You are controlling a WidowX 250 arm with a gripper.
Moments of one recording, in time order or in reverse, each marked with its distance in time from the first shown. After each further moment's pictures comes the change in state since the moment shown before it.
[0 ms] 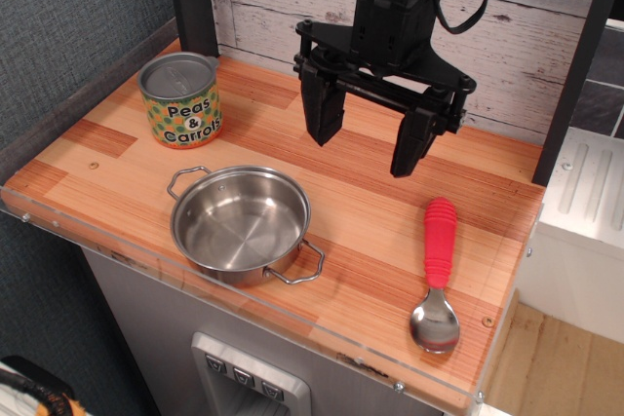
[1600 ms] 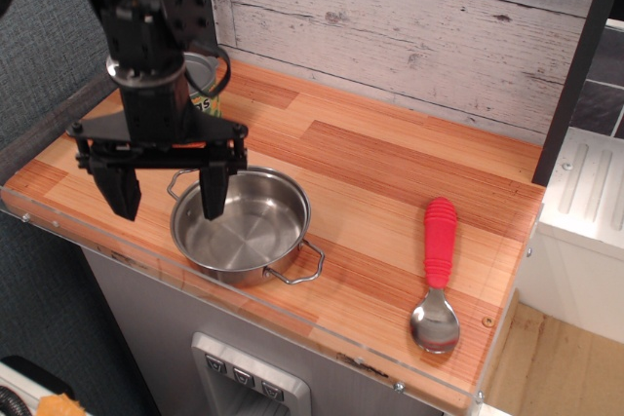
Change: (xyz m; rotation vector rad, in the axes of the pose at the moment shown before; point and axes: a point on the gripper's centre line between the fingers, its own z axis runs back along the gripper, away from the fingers) arm -0.065 0.111 -0.054 0.018 -0.048 0.567
